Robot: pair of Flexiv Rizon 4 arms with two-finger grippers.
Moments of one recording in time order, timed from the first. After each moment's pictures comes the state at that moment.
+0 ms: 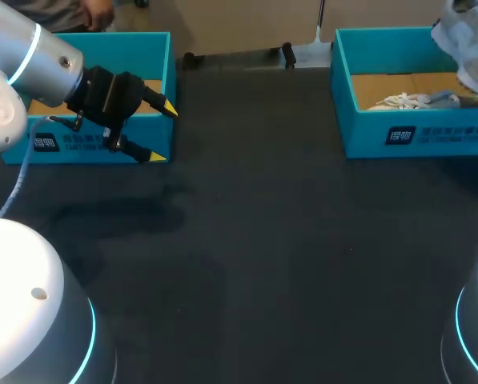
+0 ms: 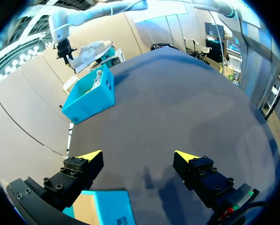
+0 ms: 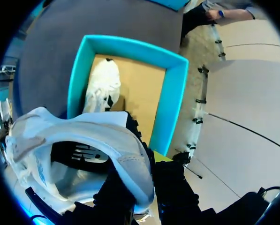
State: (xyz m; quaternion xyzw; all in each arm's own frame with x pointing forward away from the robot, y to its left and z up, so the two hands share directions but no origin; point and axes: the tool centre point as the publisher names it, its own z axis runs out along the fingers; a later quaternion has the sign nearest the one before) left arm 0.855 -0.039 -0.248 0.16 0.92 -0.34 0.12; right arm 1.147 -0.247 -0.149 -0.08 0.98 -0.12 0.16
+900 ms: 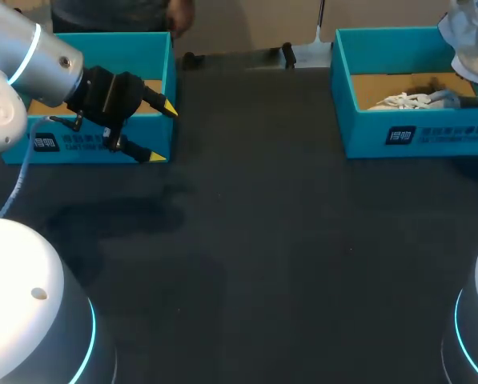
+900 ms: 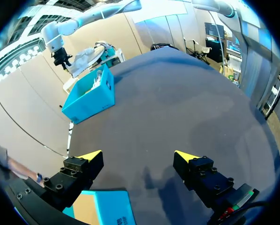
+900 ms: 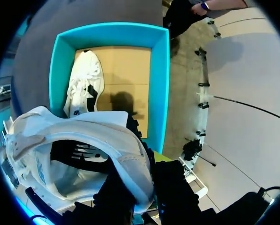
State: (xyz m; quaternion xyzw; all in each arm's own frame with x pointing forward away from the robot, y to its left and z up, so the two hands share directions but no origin) left arm 0.855 -0.039 -0.248 0.16 0.92 -0.34 0.12; right arm 1.190 -0.281 -0.165 0.00 0.98 -0.14 0.13
